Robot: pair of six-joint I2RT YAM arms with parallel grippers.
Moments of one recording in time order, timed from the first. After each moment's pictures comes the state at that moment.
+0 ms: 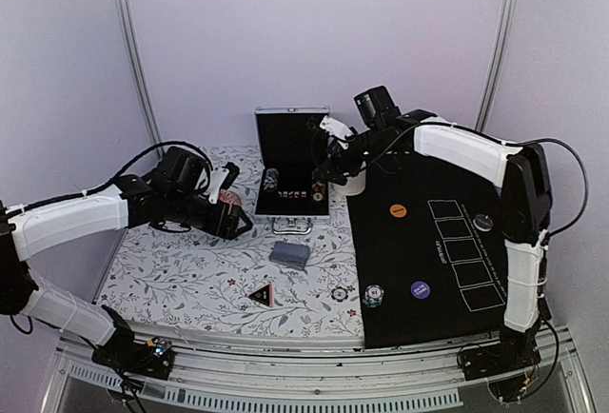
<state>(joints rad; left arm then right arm) -0.62 1.30 0.92 -0.43 0.14 -0.22 0.63 2.02 1.84 -0.52 -0.38 -0.47</state>
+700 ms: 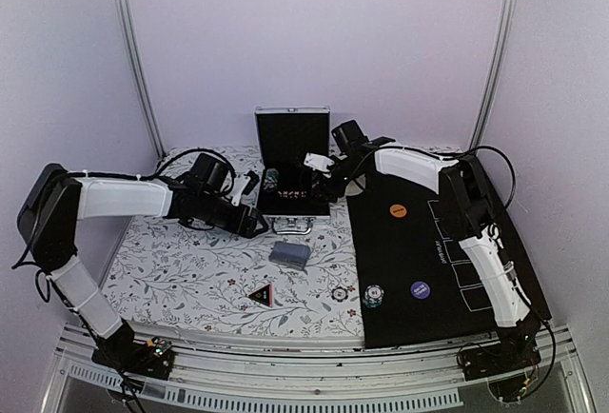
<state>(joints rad) -0.55 1.65 0.98 -0.20 0.23 -0.15 0.59 2.54 2.24 -0.56 -0.30 -0.73</state>
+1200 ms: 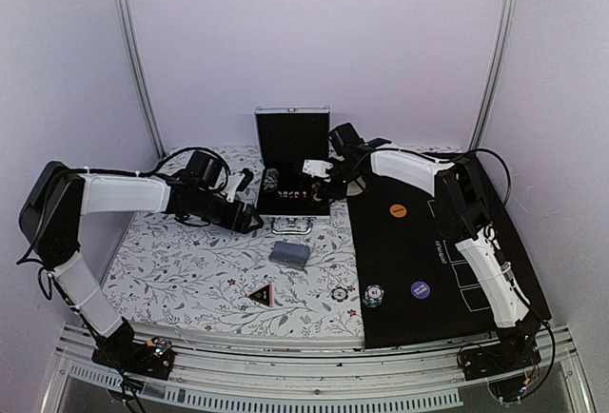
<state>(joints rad) -0.48 1.67 0.99 -0.20 0.28 -0.12 0.62 2.59 2.30 -0.61 -0.18 -0.83</state>
